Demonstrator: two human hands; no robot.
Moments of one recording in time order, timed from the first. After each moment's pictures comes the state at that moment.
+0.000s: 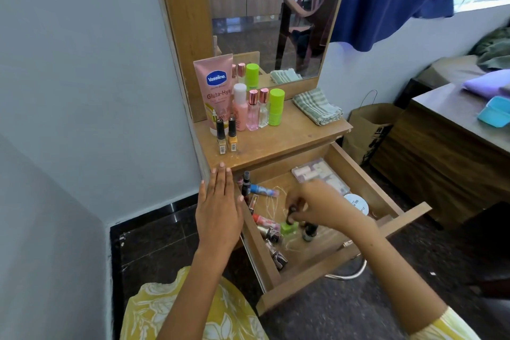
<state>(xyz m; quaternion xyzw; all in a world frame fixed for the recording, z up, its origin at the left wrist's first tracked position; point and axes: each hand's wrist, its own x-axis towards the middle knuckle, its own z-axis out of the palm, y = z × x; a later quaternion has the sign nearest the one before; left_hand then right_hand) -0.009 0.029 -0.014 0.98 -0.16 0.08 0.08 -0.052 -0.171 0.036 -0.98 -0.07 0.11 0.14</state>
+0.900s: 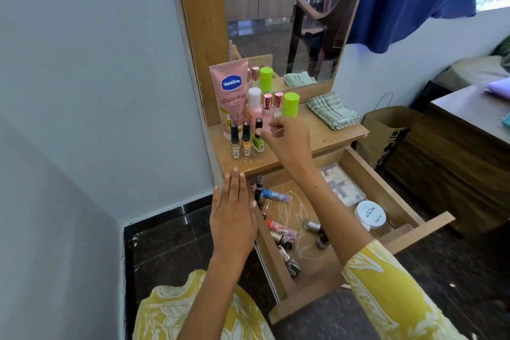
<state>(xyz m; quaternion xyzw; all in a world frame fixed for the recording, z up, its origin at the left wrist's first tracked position) -0.009 0.029 -0.020 0.98 -0.16 0.09 0.08 0.059 -0.116 0.056 -0.89 0.08 -0.25 0.37</state>
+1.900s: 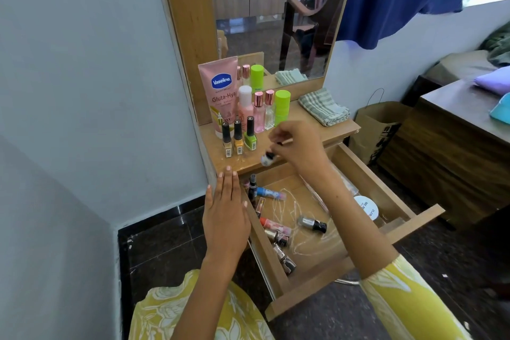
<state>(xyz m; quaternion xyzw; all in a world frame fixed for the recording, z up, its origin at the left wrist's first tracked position) -0.007 0.030 -0.022 0.98 -0.16 0.09 0.10 0.021 -0.140 0.076 -0.92 0.03 -0.17 0.35</state>
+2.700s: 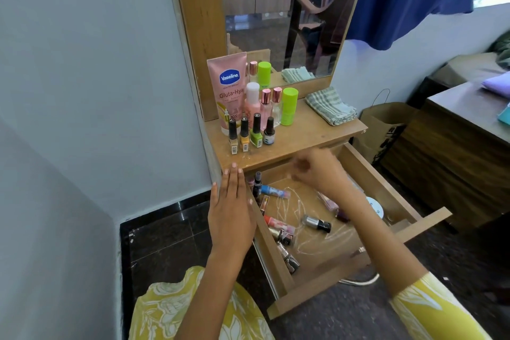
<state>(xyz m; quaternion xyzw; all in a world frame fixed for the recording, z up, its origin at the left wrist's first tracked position) -0.006 0.030 -0.025 0.98 -0.16 0.09 0.10 0.006 -0.171 0.034 -0.97 0.04 -0.04 0.22</state>
